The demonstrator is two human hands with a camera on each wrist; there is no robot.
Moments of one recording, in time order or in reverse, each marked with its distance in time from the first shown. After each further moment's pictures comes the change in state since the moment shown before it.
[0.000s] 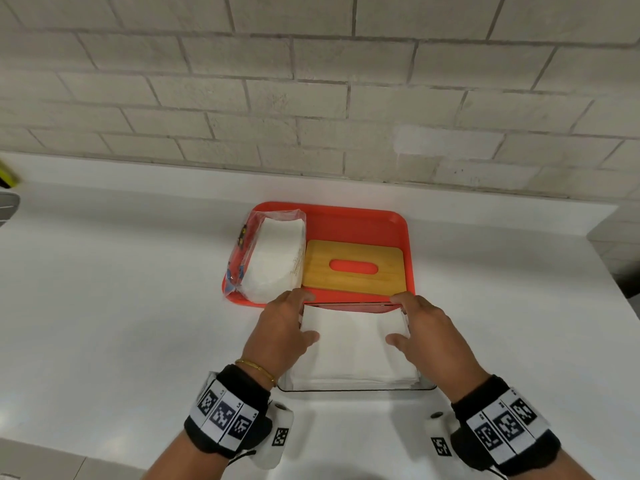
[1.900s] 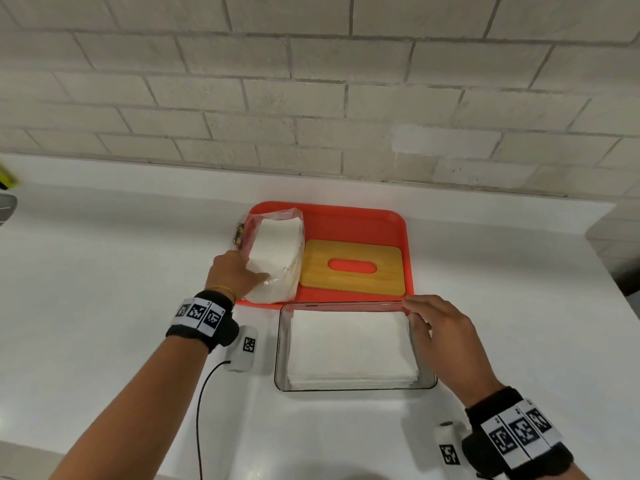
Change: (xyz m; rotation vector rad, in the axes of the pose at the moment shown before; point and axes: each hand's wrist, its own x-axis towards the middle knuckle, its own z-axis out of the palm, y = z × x) left_hand 0.111 -0.088 -0.047 0.335 0.045 -0.332; right_hand -0.003 0.046 0.025 0.120 0.425 -0.196
